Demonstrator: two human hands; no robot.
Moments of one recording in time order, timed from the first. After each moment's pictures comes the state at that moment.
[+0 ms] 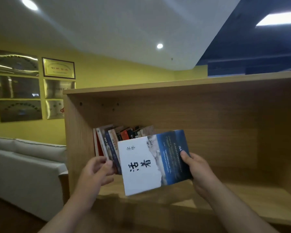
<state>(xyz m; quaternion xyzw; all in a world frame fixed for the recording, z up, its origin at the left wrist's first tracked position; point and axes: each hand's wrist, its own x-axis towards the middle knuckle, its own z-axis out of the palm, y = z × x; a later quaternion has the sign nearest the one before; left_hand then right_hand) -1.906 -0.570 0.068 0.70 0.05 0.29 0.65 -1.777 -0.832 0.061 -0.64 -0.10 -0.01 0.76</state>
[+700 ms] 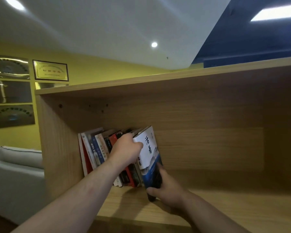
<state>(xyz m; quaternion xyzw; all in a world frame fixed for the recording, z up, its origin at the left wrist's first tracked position) -1.773 -0.635 0.138 0.88 0.07 0.24 0.40 -1.703 -0.783 0.008 -0.85 -0.27 0.04 0.44</state>
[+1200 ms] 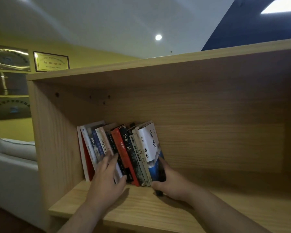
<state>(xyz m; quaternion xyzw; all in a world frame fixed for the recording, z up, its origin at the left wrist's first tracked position) -1.752 -0.541 0.002 0.92 0.04 0.33 0.23 -1.668 -0.768 0.012 -0.88 -0.27 0.04 0.39</state>
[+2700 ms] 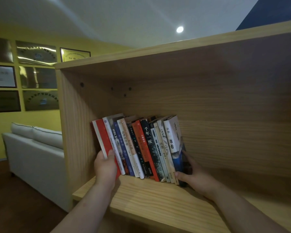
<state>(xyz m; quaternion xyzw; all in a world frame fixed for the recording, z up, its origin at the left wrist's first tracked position) -1.726 -0.501 0.012 0.59 0.20 0.42 0.66 -1.656 -0.770 0.009 -0.83 -0.26 0.05 0.49</state>
